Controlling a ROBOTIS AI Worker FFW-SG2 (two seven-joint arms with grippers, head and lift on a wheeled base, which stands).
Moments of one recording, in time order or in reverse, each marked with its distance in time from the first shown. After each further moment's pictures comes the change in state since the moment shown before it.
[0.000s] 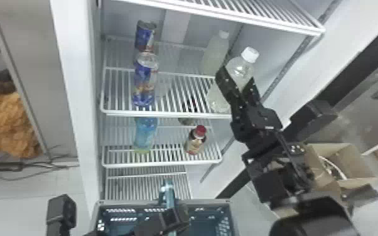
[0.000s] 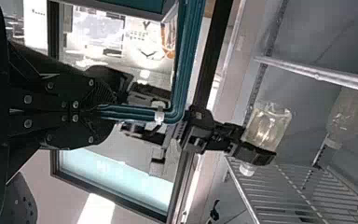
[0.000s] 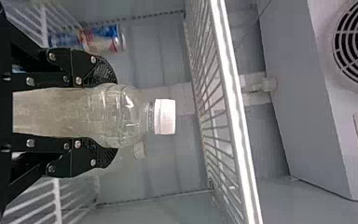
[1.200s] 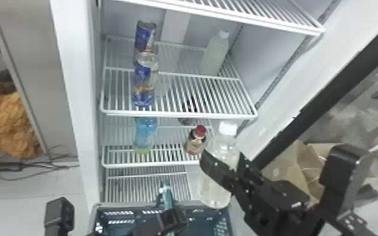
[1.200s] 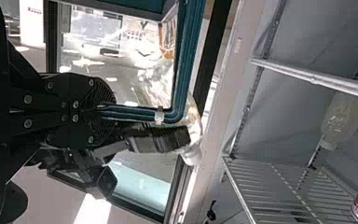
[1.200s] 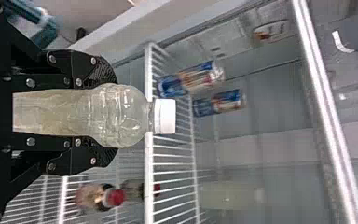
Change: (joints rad) left arm 0.015 -0.003 0.010 0.000 -0.003 -0.002 -0.002; right arm 0.498 0.029 -0.137 -0.618 -0.119 0.679 0.028
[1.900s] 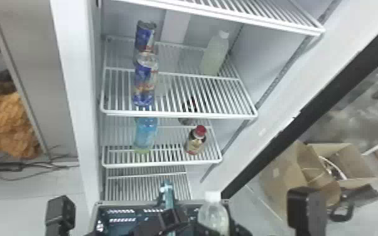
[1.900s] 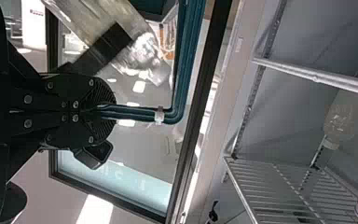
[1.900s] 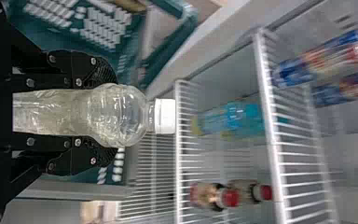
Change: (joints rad) left arm -0.009 0.002 -0.007 0.000 -0.002 0.001 0.000; right arm 0.083 0.017 -0.026 0.000 -0.055 0.333 -0.026
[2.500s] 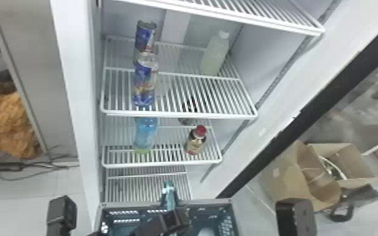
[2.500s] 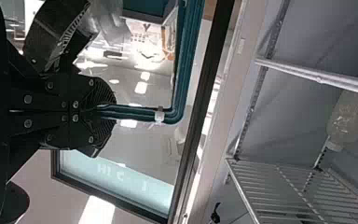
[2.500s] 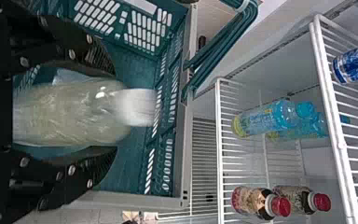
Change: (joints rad) left arm -0.003 0.002 -0.003 0.000 0.000 0.001 0.002; right arm -0.023 0.001 -0.008 0.000 -0.007 0.150 -0.005
